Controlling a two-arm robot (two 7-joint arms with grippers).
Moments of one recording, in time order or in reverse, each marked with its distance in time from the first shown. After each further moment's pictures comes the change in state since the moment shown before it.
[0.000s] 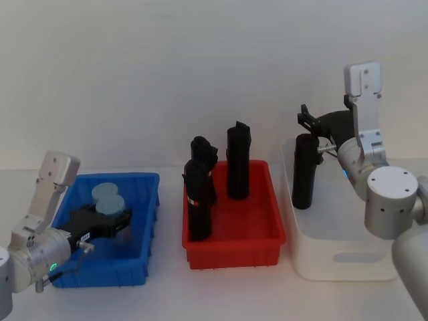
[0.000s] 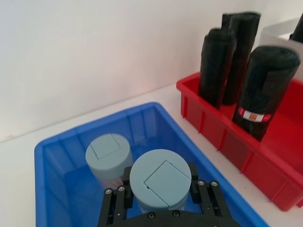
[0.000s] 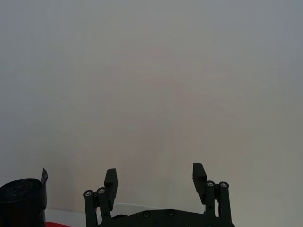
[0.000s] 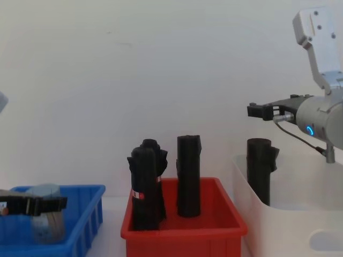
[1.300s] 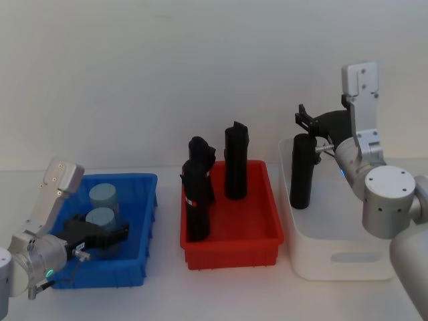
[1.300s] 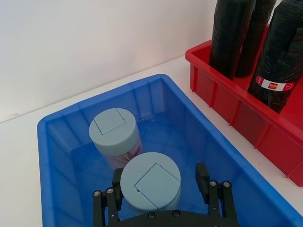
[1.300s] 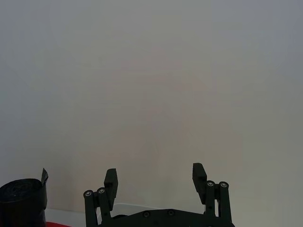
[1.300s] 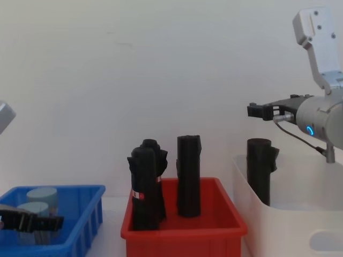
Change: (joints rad) left arm -0.004 0.004 0.009 -0.002 0.060 0.088 0.018; right arm 0.000 0.000 0.000 0.000 0.000 0.000 0.000
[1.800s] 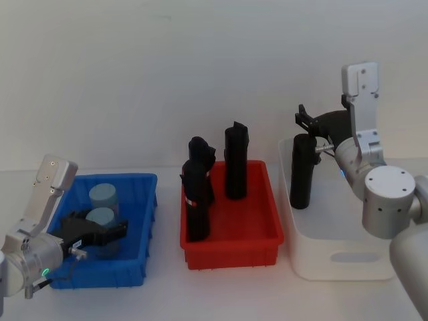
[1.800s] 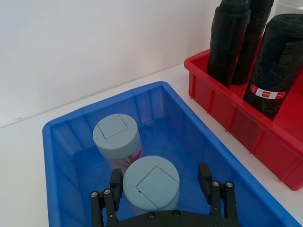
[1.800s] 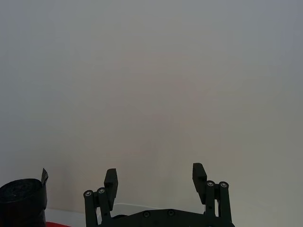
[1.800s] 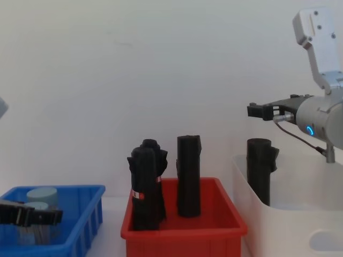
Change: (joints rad) left arm 0.018 0.013 -0.012 -0.031 -0.029 -0.007 0.000; right arm 0.000 0.000 0.000 0.000 0.000 0.000 0.000
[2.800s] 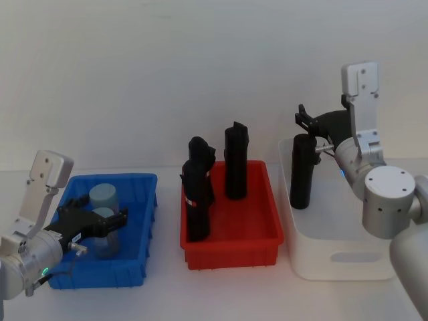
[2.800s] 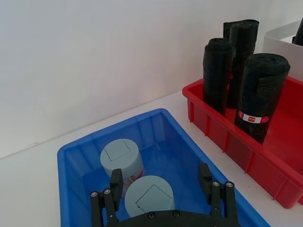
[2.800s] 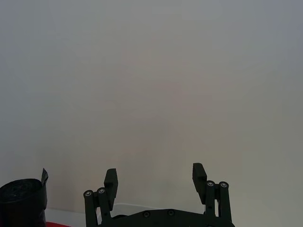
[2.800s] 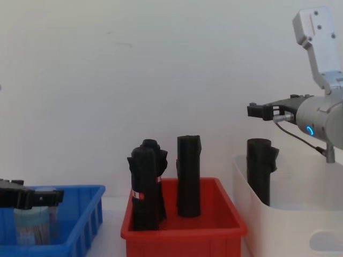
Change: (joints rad) left arm 0.060 0.018 -0.007 -0.098 -0.018 -0.088 0.066; right arm 0.000 0.000 0.000 0.000 0.000 0.000 0.000
